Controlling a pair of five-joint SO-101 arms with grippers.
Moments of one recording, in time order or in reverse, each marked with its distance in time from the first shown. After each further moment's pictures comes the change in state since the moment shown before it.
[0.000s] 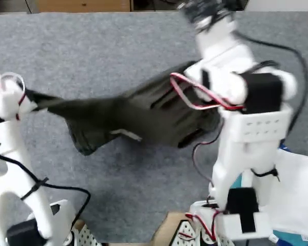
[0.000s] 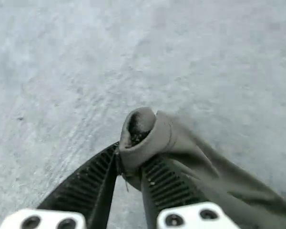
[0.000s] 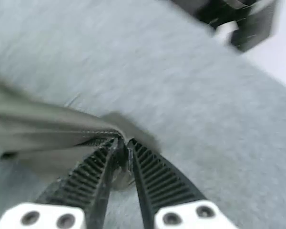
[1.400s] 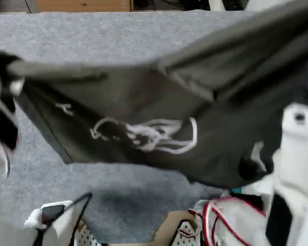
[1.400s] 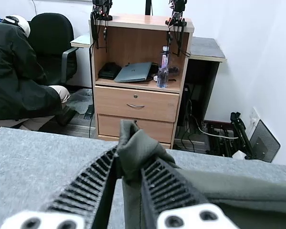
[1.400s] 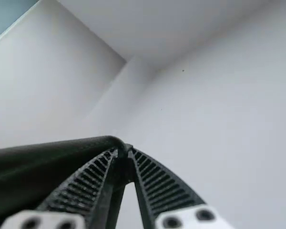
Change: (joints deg) left arm 9.4 -6.2 -53.9 14.1 -12.0; right arm 8.1 -4.1 -54.3 -27.4 13.3
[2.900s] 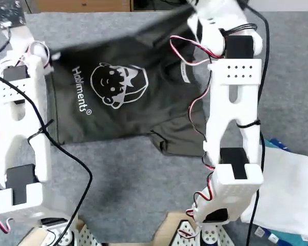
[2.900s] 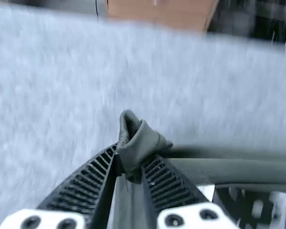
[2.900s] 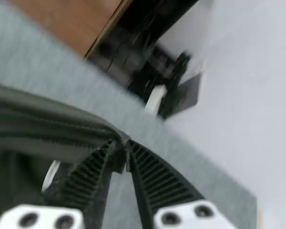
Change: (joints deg) left arm -3.8 35.4 55.6 -57.8 -4.7; right arm -5.5 27.4 55.4 -8.0 4.0
